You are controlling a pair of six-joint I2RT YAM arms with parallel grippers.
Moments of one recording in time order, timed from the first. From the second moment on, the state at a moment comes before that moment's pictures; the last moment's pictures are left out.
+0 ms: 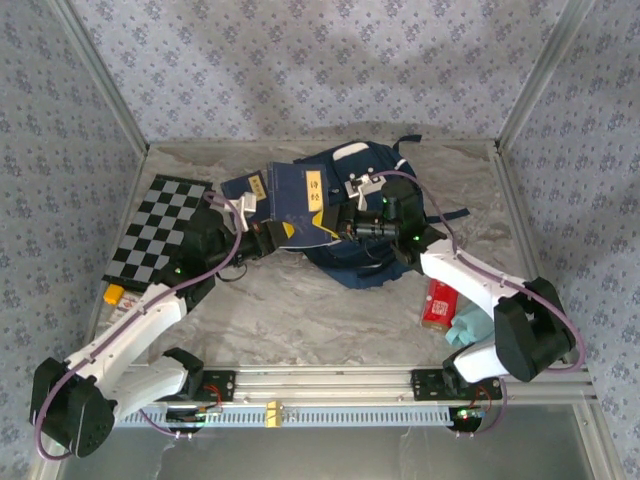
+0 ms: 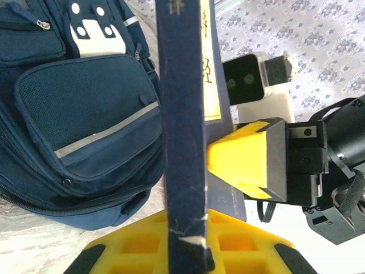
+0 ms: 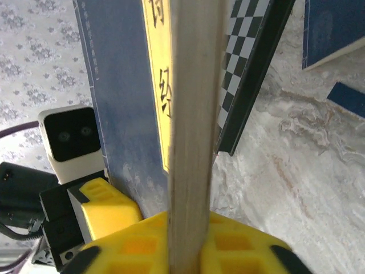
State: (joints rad) left arm -0.52 1.00 0.71 0.03 0.50 -0.95; right arm 0.54 1.41 0.92 0.24 -0.77 1.06
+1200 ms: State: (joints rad) left arm -0.85 1.70 1.23 -0.36 0.09 -0.02; right arm 0.02 0.88 0.83 -0.78 -0.46 0.70
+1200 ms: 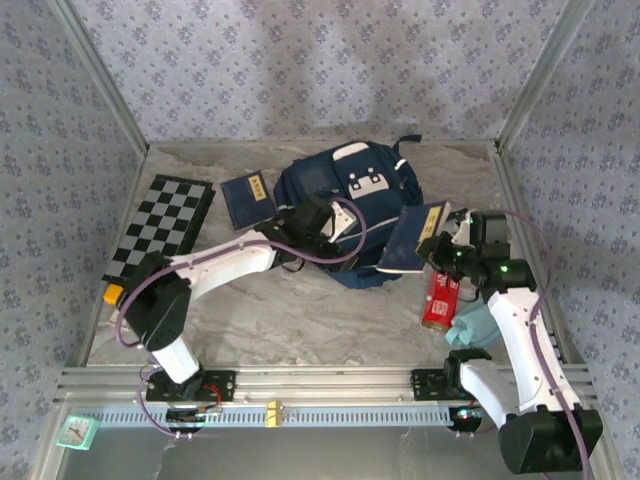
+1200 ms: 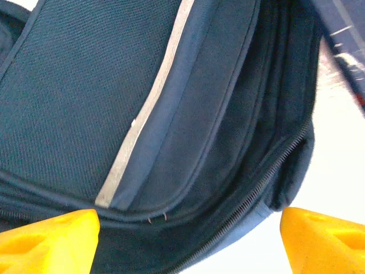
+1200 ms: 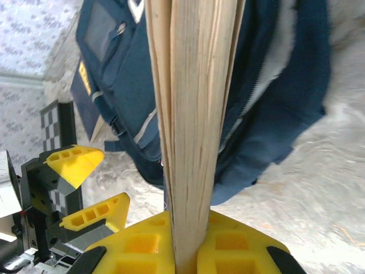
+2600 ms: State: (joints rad) left arm -0.89 1.87 1.53 -0.42 -0.21 0.07; right arm -0.16 0.84 0.96 -0.98 -0.51 0.63
